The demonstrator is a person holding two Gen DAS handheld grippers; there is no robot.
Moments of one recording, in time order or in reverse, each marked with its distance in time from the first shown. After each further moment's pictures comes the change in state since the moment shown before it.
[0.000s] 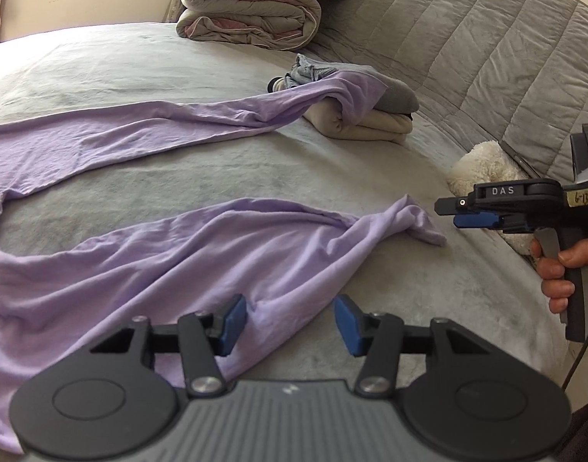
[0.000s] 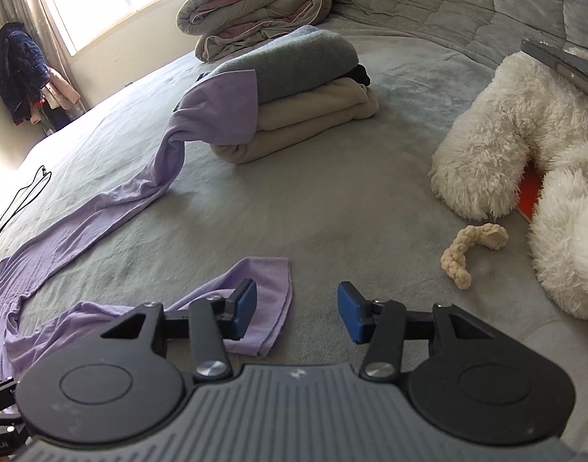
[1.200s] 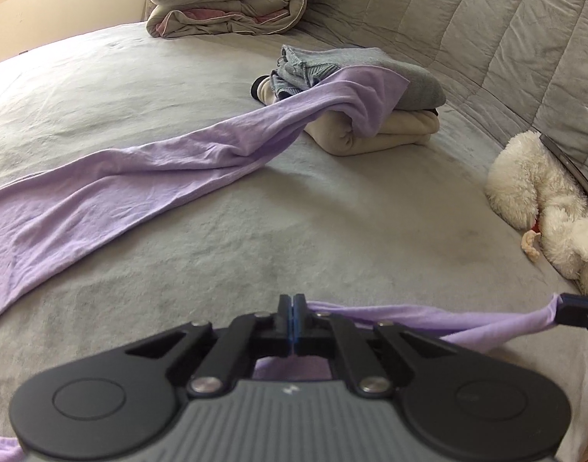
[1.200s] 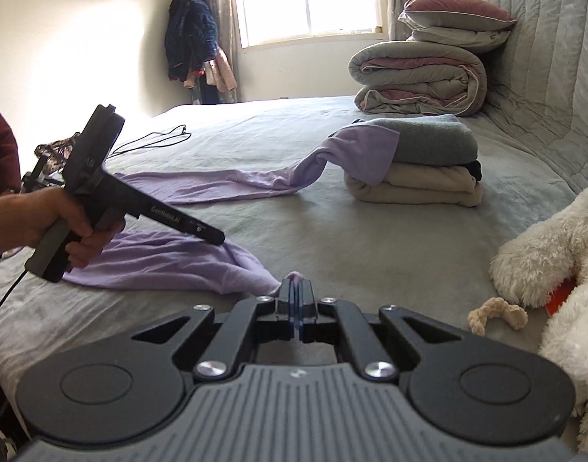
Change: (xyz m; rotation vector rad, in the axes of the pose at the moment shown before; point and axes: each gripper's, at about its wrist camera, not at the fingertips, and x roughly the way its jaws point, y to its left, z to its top) left arm 0.079 -0.009 0.076 0.107 0.093 0.060; right arm -0.065 -0.005 -0.050 -0.526 -0.151 0.343
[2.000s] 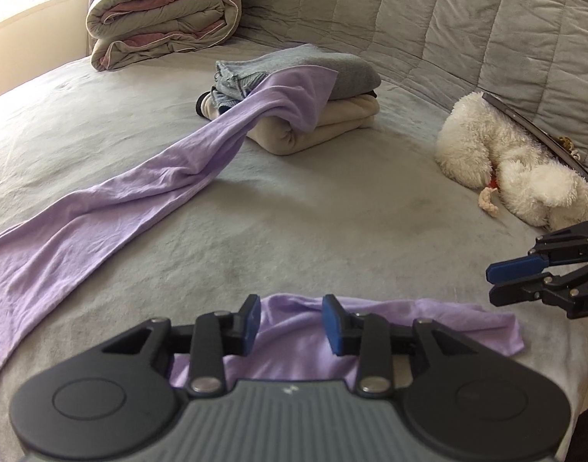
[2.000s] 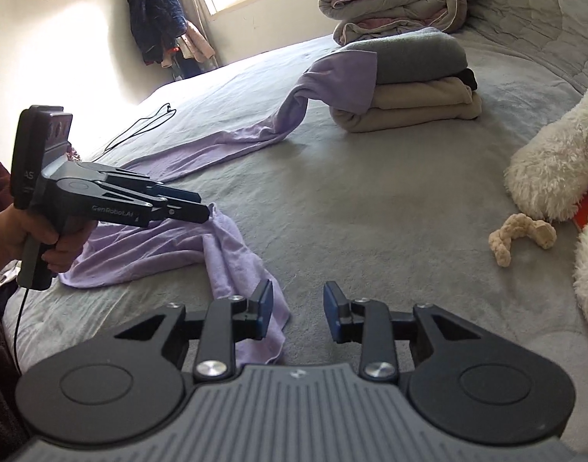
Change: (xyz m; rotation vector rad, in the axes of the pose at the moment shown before) left arm -0.022 -0.009 -0.002 0.164 -0.004 -0.069; right arm 0.038 -0.019 0.000 0.234 0.150 0.037
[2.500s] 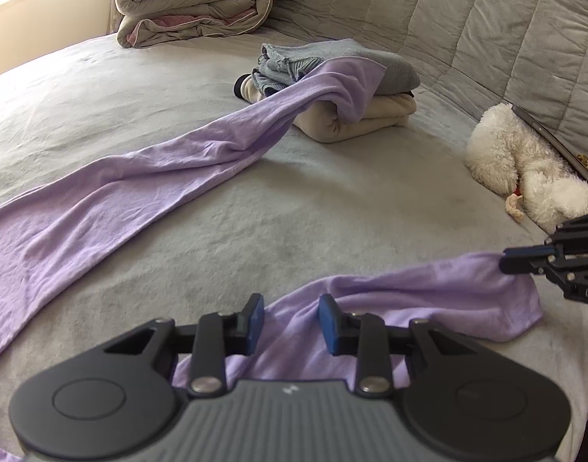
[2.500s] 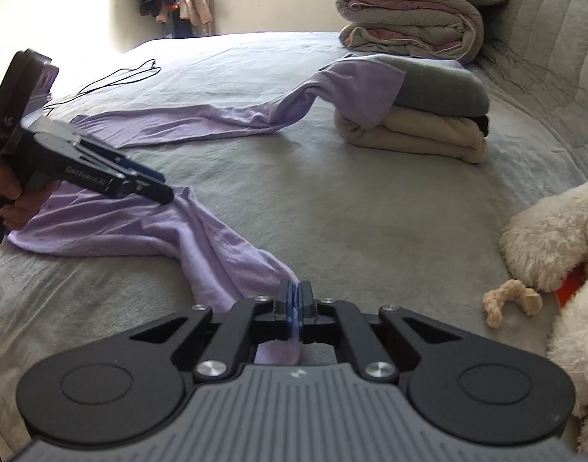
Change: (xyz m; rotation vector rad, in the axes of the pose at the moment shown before) left arm 0.006 0.032 -0.011 -0.073 0.005 -0.011; right arm 0.008 0.017 0.020 -0.168 -0.005 -0.227
